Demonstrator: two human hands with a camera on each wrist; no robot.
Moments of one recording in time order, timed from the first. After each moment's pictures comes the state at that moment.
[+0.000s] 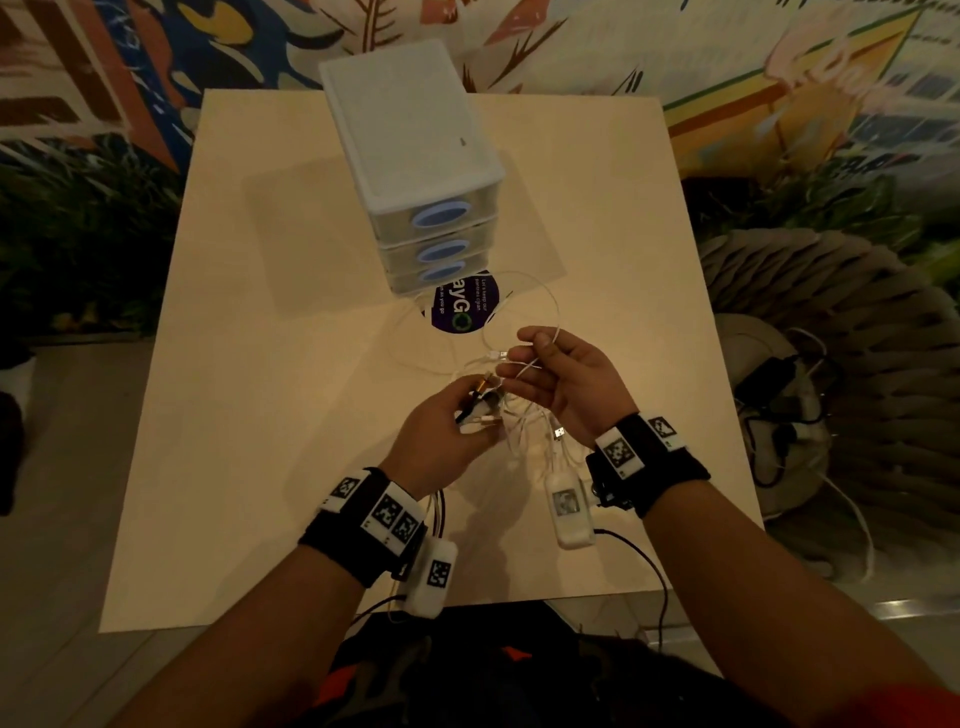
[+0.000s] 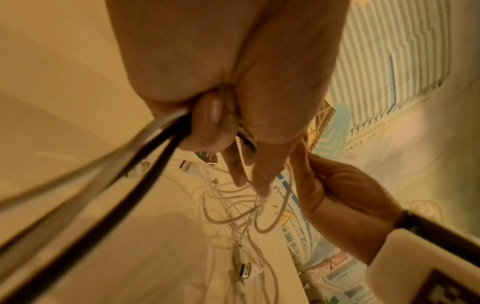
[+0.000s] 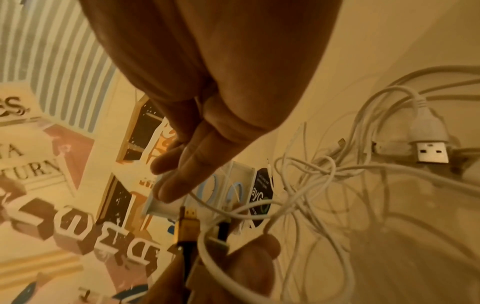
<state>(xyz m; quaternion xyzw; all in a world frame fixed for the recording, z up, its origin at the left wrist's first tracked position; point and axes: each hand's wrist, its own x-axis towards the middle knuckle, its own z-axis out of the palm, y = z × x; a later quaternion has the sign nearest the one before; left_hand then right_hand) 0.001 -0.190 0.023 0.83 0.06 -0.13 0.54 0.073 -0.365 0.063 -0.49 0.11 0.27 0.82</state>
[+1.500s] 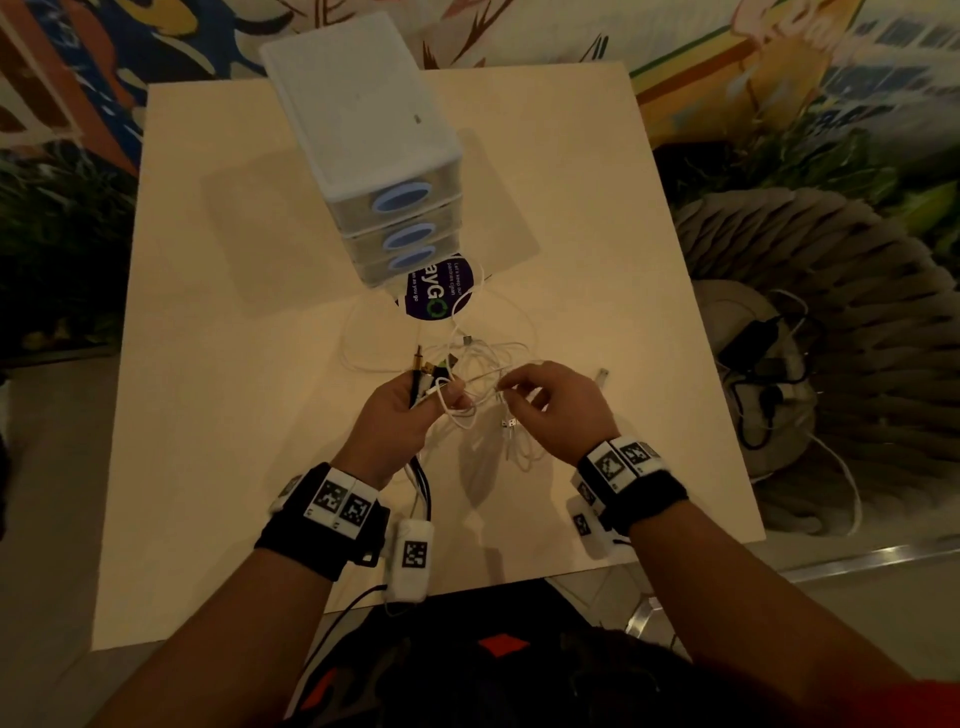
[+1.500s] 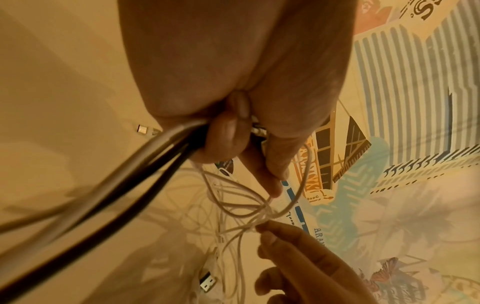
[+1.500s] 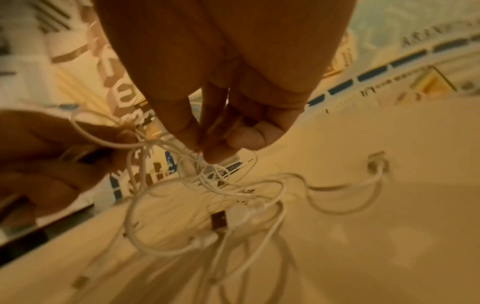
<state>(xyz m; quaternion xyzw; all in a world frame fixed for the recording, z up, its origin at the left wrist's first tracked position) 0.000 -0.184 0.043 0.70 0.18 -0.13 0.68 0.036 -0.394 0.021 -0.91 -0.09 0.14 0.38</state>
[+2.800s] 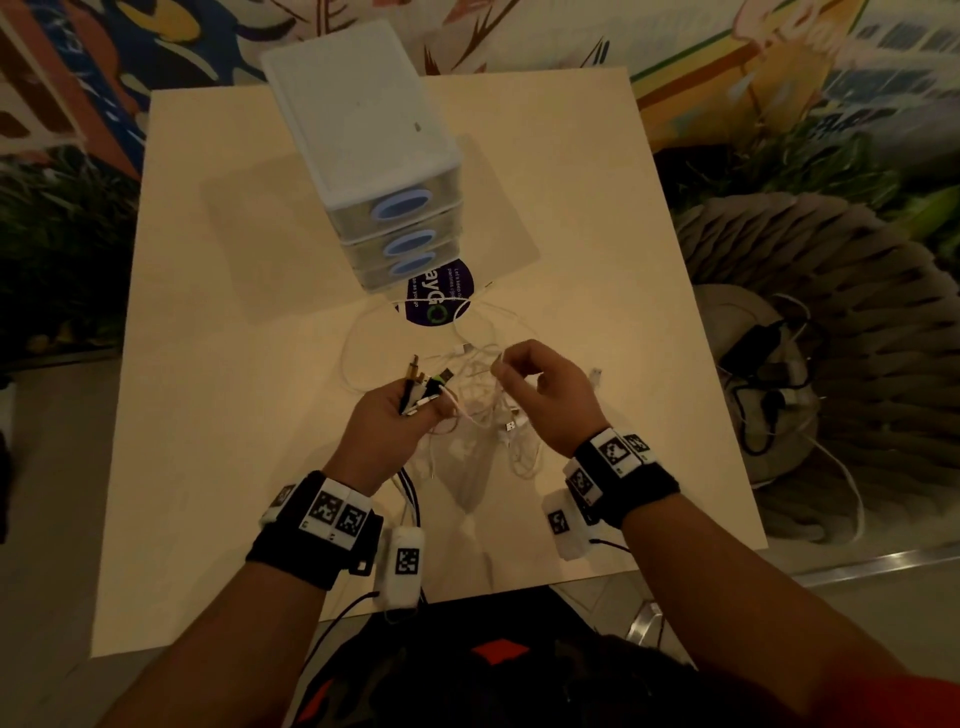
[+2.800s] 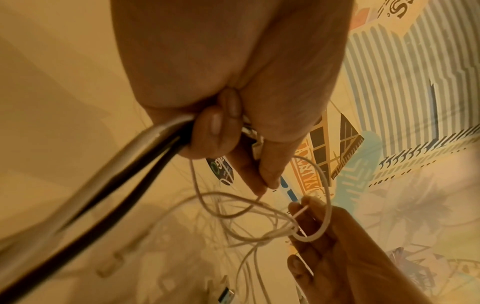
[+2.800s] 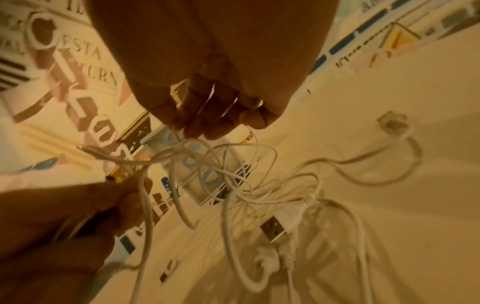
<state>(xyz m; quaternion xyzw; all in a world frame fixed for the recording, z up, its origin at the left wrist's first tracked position) 0.002 -0.169 0.024 0.75 0.18 -0.12 0.62 0.049 -0.381 0.025 -0.82 -0.05 0.12 0.55</state>
